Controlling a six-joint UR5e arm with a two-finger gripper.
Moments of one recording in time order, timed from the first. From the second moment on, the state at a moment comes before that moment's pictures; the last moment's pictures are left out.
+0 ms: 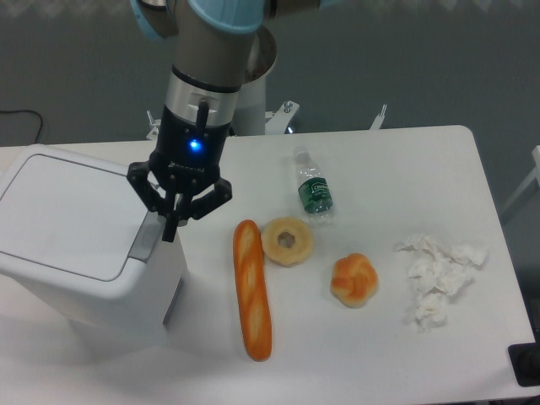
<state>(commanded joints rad) 2.28 -1.74 -1.48 -1.07 1.14 0.19</state>
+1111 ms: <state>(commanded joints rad) 2.28 -1.74 -1.50 -1.07 1.14 0.20</state>
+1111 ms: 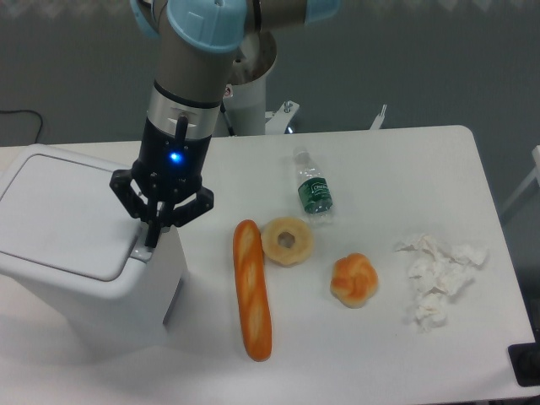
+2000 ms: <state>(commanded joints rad) 2.43 -1.73 -1.48 -1.07 1.14 0.30</state>
